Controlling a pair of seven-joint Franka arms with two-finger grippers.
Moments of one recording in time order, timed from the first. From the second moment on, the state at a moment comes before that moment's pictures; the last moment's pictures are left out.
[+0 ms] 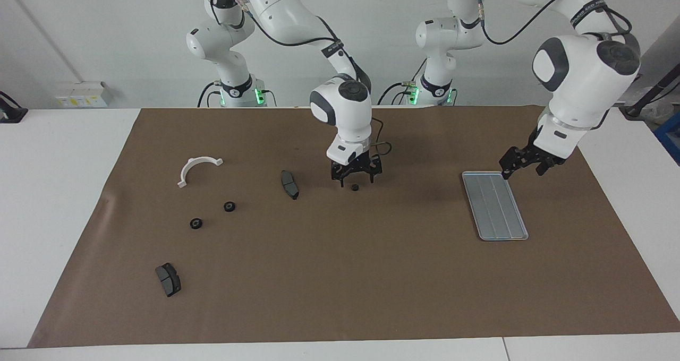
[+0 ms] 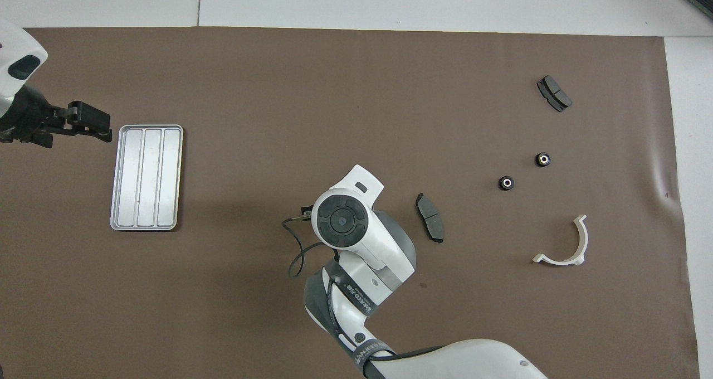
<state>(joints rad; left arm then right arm) -0.01 0.14 -0.03 -1.52 -0.01 1.61 -0.06 0.82 0.46 -0.12 -1.84 0.01 2.43 0.63</state>
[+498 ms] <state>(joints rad) -0.02 0.15 -0.04 -1.39 -0.01 1.48 -0.06 0.82 0.47 -0.12 -1.84 0.01 2.43 0.63</state>
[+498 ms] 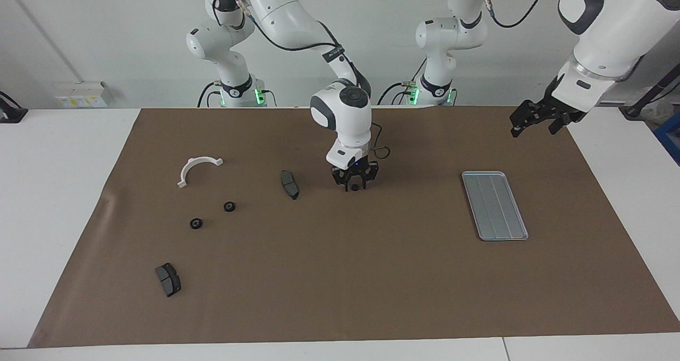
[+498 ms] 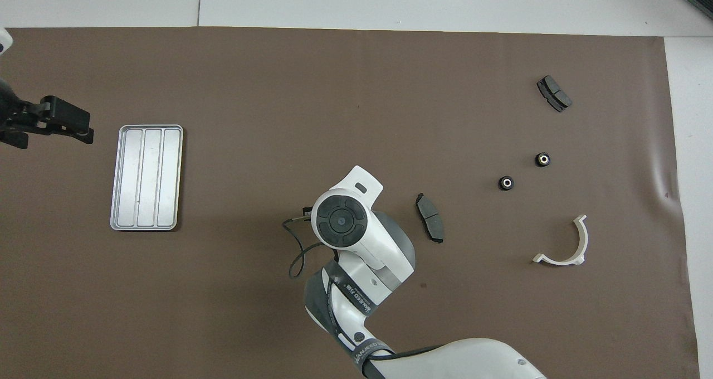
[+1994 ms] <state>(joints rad) -0.02 0.18 -0.03 -1.42 0.00 1.56 0.01 0.37 0.37 -0.13 -1.79 0.01 2.39 0.34</state>
